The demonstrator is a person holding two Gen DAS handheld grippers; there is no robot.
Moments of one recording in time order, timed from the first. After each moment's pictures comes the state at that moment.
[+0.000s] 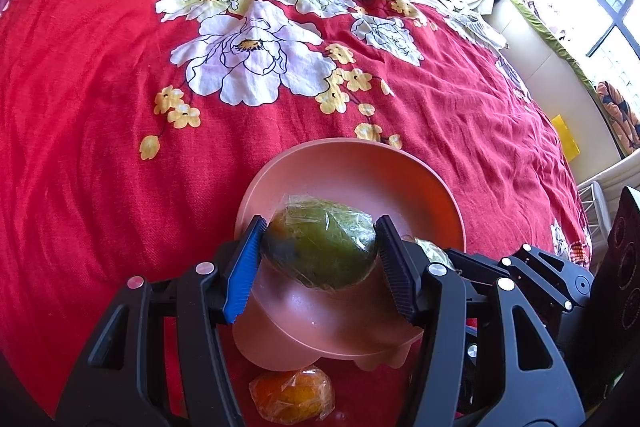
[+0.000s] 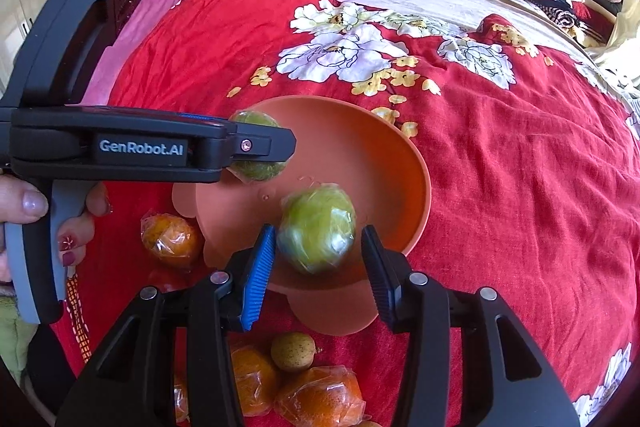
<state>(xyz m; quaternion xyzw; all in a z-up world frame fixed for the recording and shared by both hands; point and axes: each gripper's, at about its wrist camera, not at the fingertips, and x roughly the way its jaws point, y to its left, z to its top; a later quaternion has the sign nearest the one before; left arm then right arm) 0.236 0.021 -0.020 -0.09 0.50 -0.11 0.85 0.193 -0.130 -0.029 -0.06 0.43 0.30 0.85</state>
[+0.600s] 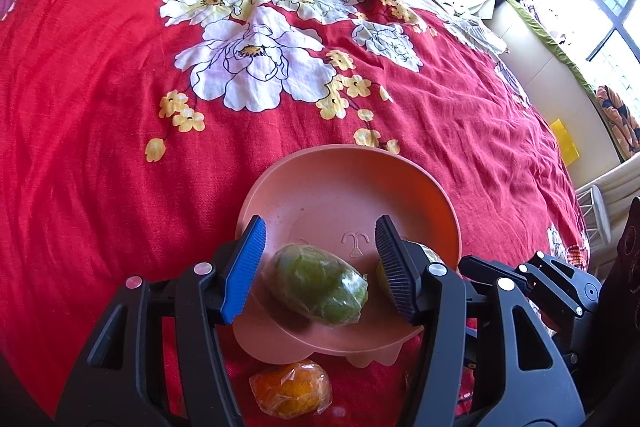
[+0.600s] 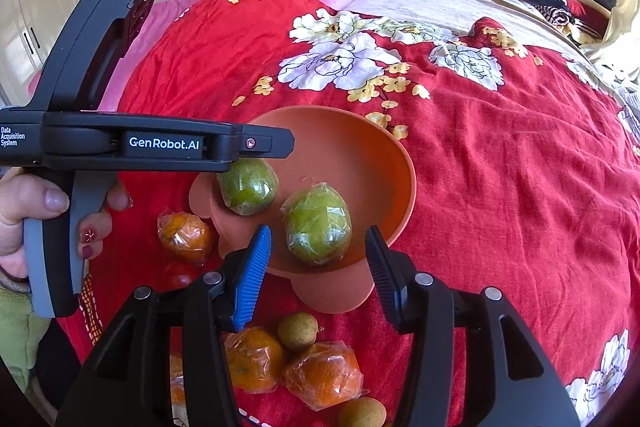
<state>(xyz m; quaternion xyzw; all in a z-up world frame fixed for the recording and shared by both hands) 0.233 0.023 -0.012 -0.10 0.50 -0.11 0.86 0.182 -0.140 -0.016 -0.05 0.43 0.30 0.85</state>
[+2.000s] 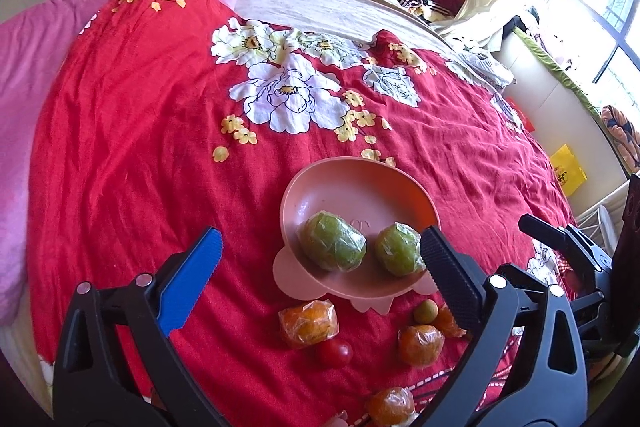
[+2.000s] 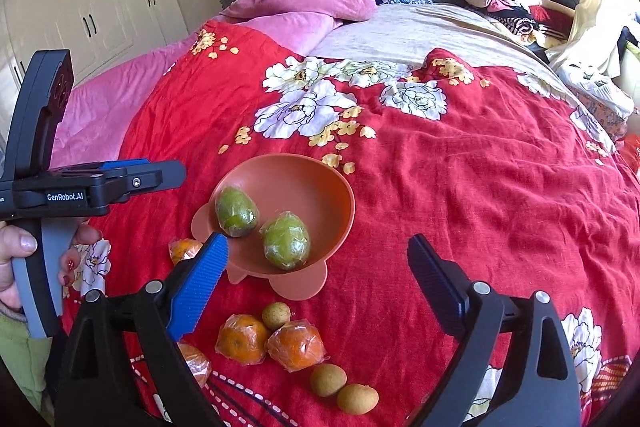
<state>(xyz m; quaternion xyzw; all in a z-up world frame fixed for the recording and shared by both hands) 0.172 0.043 0.038 -0.10 0.44 -0.07 0.89 0.160 -0.187 0.031 -0.01 0.38 0.26 0.89</state>
